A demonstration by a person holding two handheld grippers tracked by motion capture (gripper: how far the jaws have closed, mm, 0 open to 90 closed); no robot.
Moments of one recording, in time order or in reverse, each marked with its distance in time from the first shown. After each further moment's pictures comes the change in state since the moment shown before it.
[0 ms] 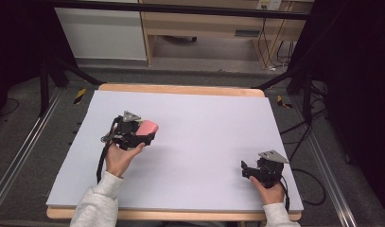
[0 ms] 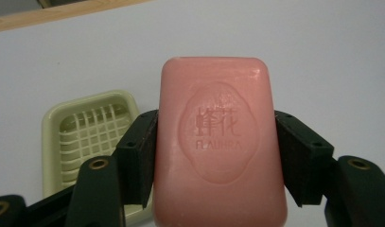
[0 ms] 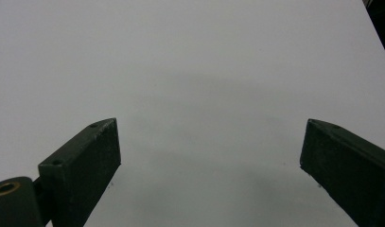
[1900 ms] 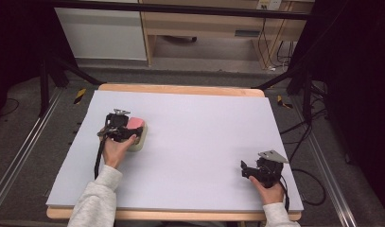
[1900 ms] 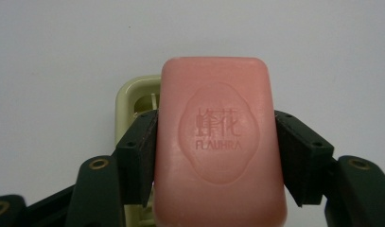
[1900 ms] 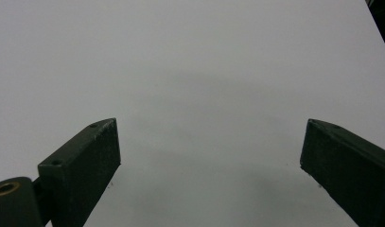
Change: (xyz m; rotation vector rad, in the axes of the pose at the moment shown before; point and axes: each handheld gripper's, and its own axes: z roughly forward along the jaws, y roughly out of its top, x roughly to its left) left arm 0.059 -0.017 0.048 0.065 0.145 -0.119; right arm 0.001 0.000 0.001 0.003 0.002 0.004
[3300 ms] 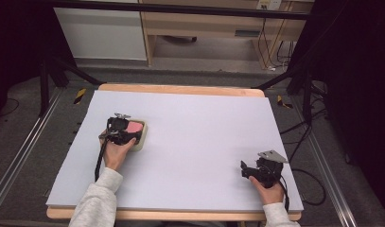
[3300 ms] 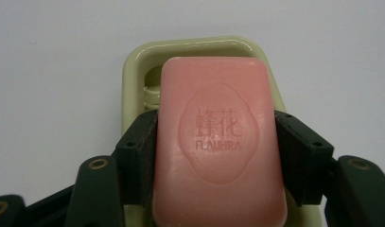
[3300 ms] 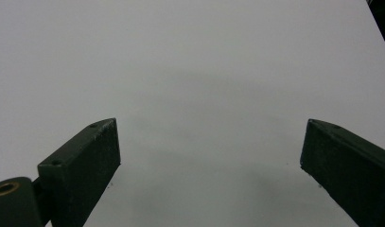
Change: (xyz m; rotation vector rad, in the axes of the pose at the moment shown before) left arm 0.005 -0.013 0.016 0.048 0.036 -0.005; right arm 0.000 0.000 0.000 0.005 -0.003 -0.002
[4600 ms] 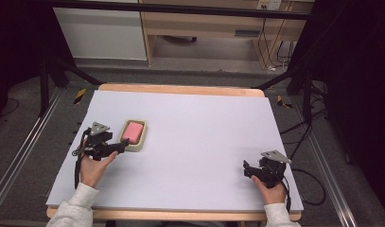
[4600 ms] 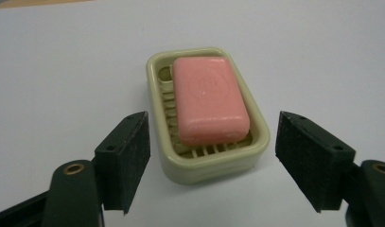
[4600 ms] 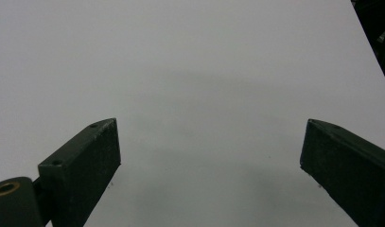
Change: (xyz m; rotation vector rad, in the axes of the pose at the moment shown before) left arm 0.024 -0.044 -0.075 -0.192 -0.107 0.051; right arm -0.007 -0.001 -0.002 0.006 -0.025 0.026
